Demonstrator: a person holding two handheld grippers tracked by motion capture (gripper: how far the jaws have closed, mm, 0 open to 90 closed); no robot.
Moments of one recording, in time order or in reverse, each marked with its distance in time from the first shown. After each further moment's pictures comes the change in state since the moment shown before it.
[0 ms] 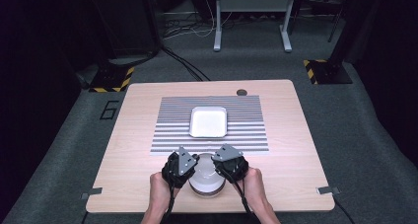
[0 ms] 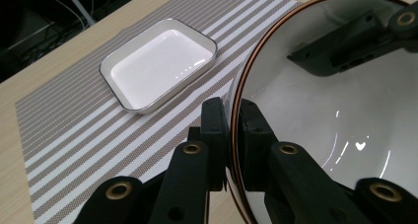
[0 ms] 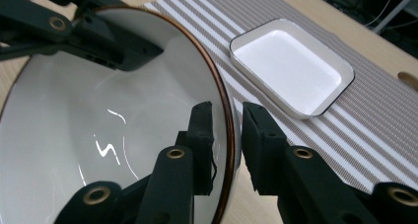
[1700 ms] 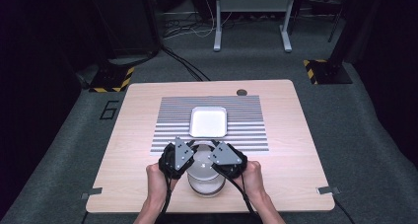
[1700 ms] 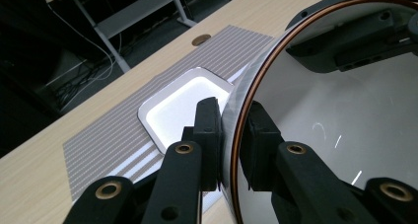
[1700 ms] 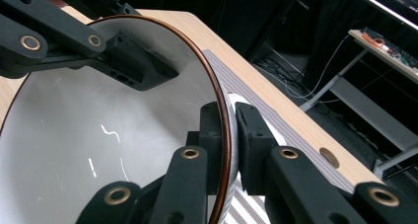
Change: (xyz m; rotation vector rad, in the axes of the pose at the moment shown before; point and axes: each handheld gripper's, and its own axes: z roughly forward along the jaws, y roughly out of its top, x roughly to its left) left arm 0.015 0.029 -0.014 -0.124 0.071 0.040; right arm 0.005 0.024 -0.020 -0.218 -0.159 -0.171
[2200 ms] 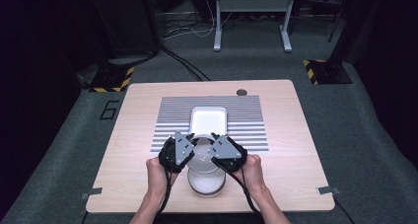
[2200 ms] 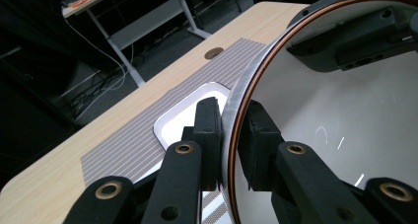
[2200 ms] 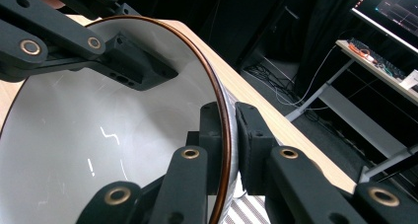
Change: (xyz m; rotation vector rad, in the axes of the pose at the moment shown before) left arm 0.008 0.012 0.004 -0.034 0.042 0.027; right arm -0.012 0.011 0.004 -0.023 -0.029 -0.029
